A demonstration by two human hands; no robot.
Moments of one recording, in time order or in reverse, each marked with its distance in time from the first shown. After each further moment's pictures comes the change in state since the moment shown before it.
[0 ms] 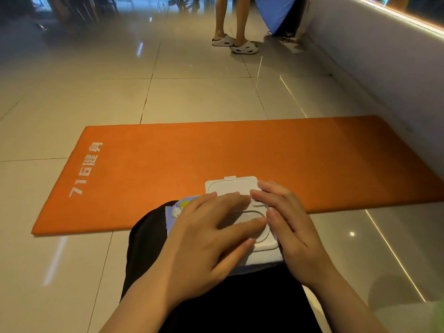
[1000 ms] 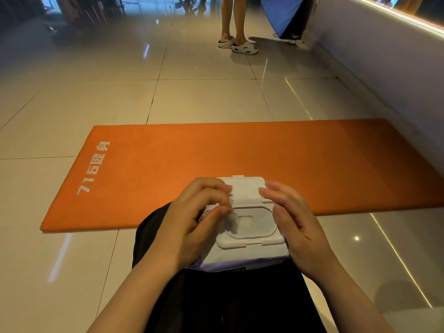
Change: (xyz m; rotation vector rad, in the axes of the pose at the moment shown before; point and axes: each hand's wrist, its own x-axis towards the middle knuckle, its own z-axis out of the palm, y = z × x) left_hand -0.005 -0.027 -0.001 -0.520 0.208 -0.239; right_hand 0.004 0.006 0.002 0.020 0.007 0.031
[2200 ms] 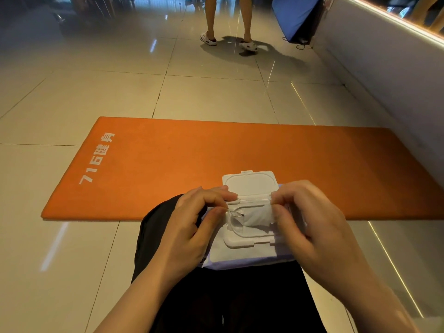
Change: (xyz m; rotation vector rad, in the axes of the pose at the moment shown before) left_hand -0.024 -0.007 0.004 -0.166 0.126 -0.136; right_hand 0.005 -0.063 -0.011 -0.399 -0.069 -0.183
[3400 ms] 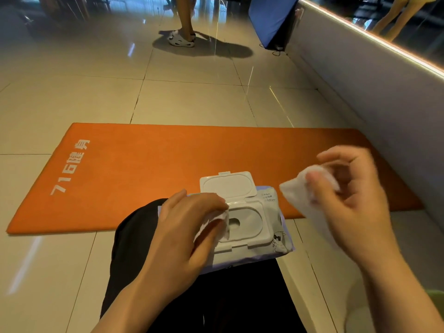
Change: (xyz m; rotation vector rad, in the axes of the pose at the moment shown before) left_hand -0.003 0.023 0.016 0.293 0.000 0.238; right_hand 0.003 0.020 -0.054 0.137 0.386 0.148
